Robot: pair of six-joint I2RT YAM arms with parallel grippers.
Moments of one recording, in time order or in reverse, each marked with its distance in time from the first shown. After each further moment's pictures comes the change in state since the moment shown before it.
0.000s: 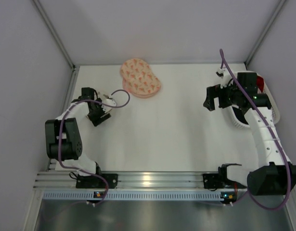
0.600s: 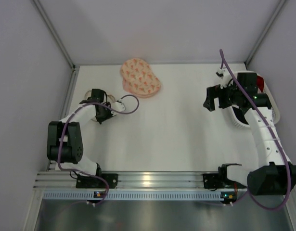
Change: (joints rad) left arm -0.116 0.003 -0.040 0.032 -0.016 0.022; right arm -0.001 0.000 -0.001 -0.008 -0.003 -0.004
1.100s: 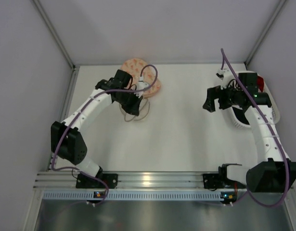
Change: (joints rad) left arm -0.401 -0.005 0.472 -0.426 0.298 -0.737; right arm -0.034 0.024 0.000 -0.026 -0.078 -0.015
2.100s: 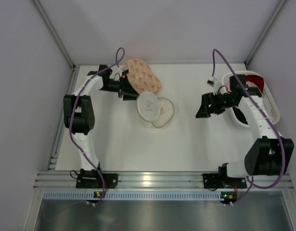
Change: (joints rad) left arm 0.315 0.434 0.268 0.024 1.006 -0.462; right arm 0.000 0.183 -0.021 -0.138 -0.263 -0.091
